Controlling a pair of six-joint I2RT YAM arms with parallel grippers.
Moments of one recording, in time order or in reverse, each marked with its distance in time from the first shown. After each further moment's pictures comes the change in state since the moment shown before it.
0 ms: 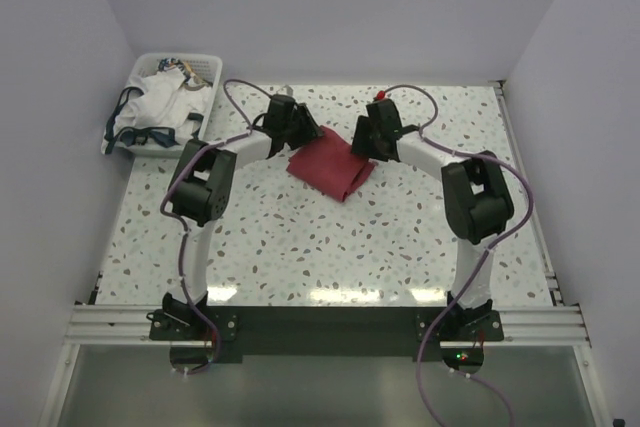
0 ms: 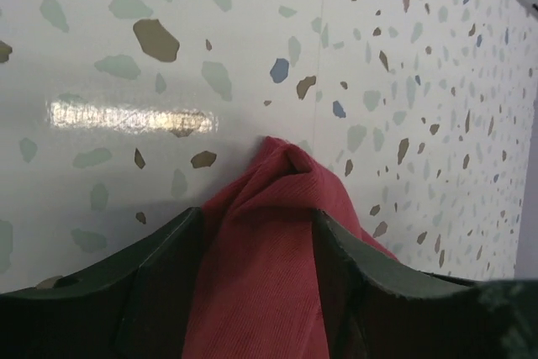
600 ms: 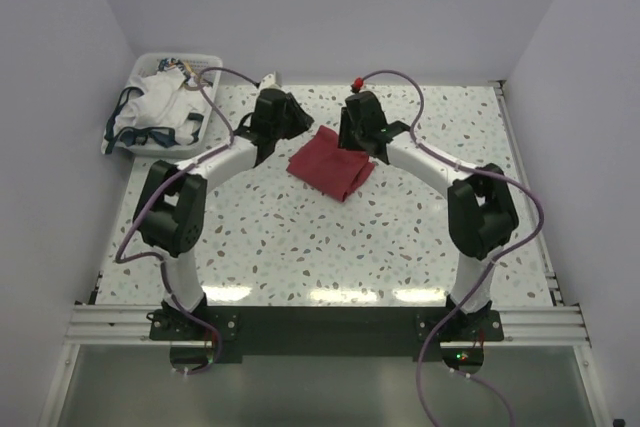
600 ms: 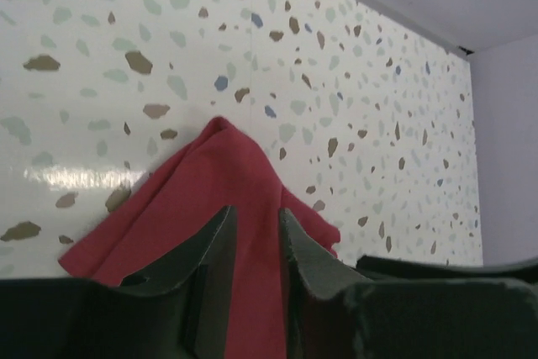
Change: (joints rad) left arm -0.032 -0.344 -0.196 0.037 -0.155 0.030; right arm 0.137 -0.130 0.059 -0.052 0.138 -0.080
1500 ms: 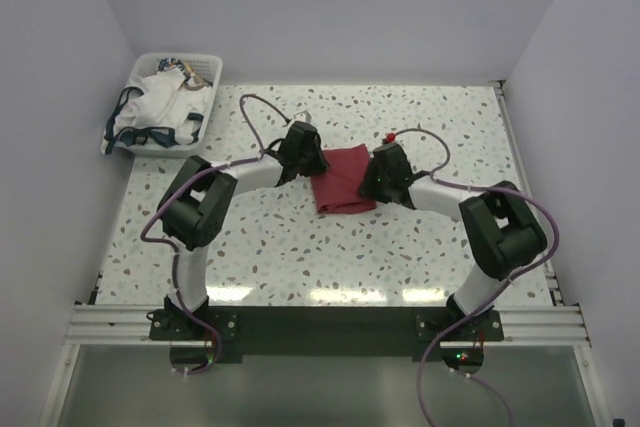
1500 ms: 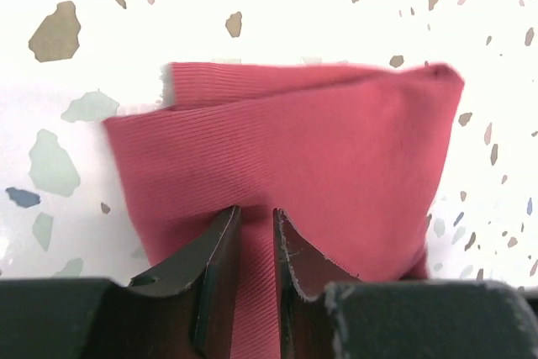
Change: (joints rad) left arm -0.148 0.139 -0.087 -0.054 -0.018 -0.010; right arm -0.092 -0.114 -0.504 0.222 -0.161 0.207
